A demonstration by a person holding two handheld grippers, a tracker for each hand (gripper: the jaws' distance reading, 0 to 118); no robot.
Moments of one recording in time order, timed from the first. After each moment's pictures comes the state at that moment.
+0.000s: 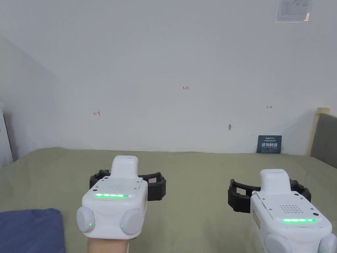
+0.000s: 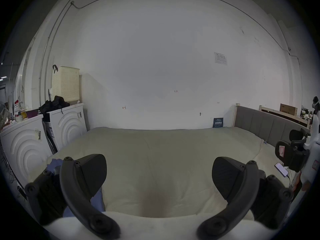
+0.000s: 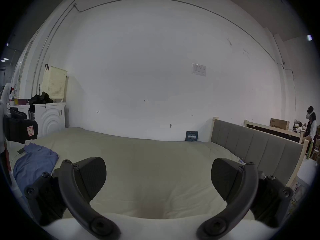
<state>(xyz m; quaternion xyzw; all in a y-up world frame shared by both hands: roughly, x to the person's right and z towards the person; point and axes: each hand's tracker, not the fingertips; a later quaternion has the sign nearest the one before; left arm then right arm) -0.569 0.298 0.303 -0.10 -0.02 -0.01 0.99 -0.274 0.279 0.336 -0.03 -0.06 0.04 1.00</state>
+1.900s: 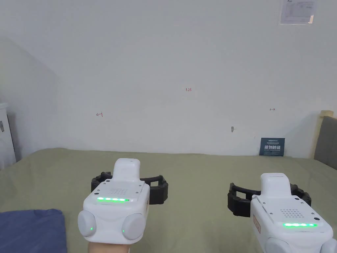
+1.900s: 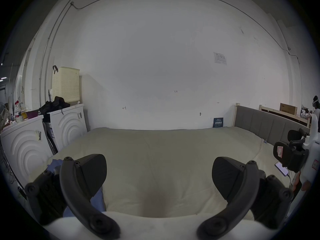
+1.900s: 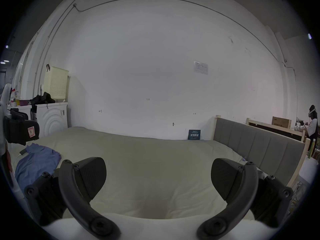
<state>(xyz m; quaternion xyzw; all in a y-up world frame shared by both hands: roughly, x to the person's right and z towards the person) -0.570 0.298 0.306 -0.10 -0.02 -0.01 1.00 -0.280 0.277 0.336 -0.03 -0.06 0.04 1.00</state>
